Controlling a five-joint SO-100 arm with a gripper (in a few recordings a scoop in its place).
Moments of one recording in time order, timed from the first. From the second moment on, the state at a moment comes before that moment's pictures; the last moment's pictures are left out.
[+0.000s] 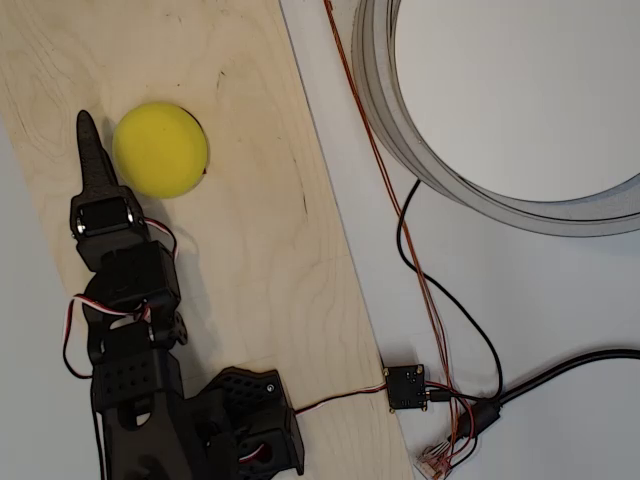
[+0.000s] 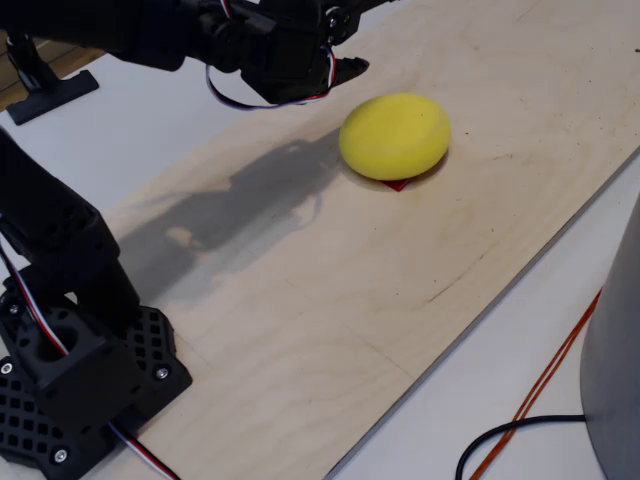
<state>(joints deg) 87.1 103.2 142.6 -4.3 13.5</state>
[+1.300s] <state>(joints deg) 91.5 112.8 133.1 -21.9 -2.4</state>
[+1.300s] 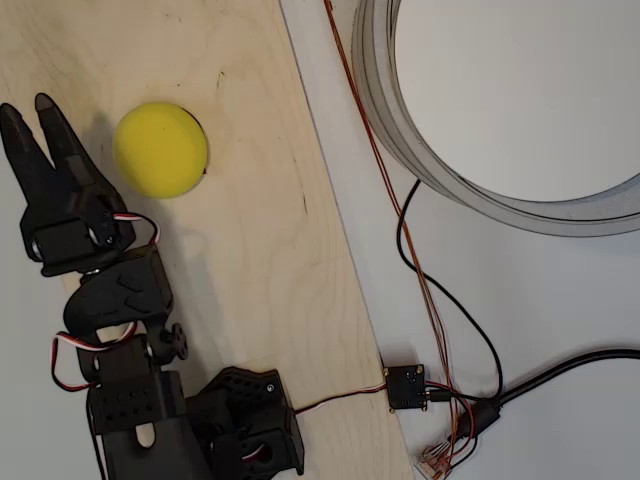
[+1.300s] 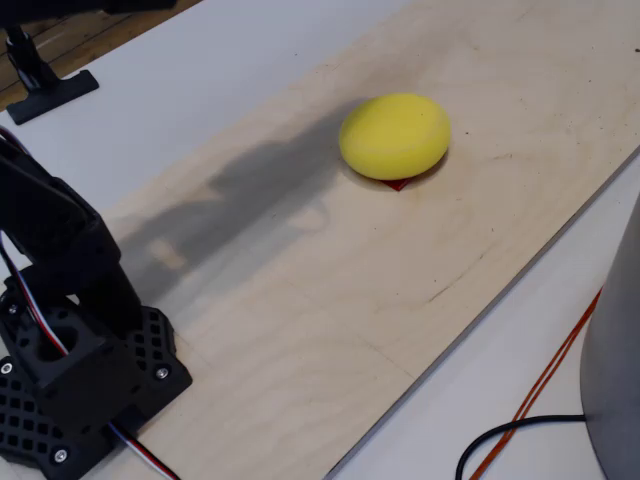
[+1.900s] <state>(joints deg) 93.7 110.7 142.8 -36.4 3.2</state>
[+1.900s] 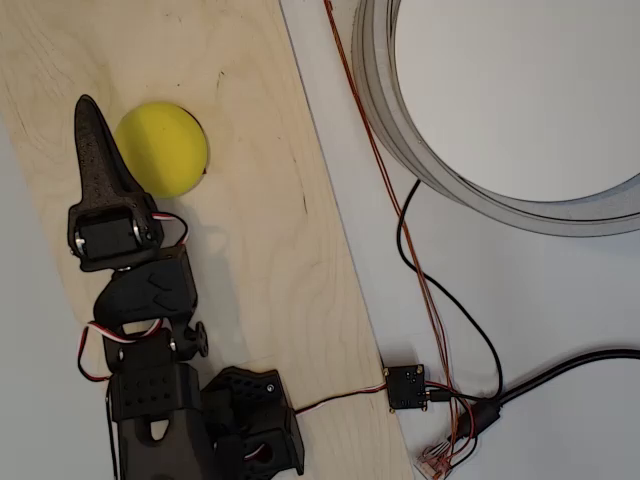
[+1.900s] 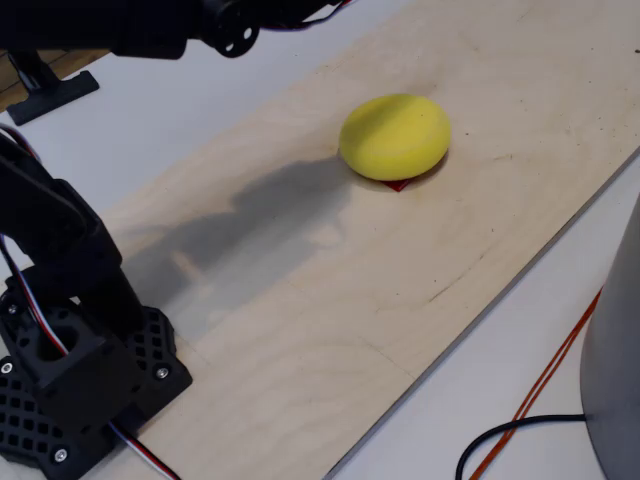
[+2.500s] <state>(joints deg) 92.5 112.1 141.1 -35.9 0.1</state>
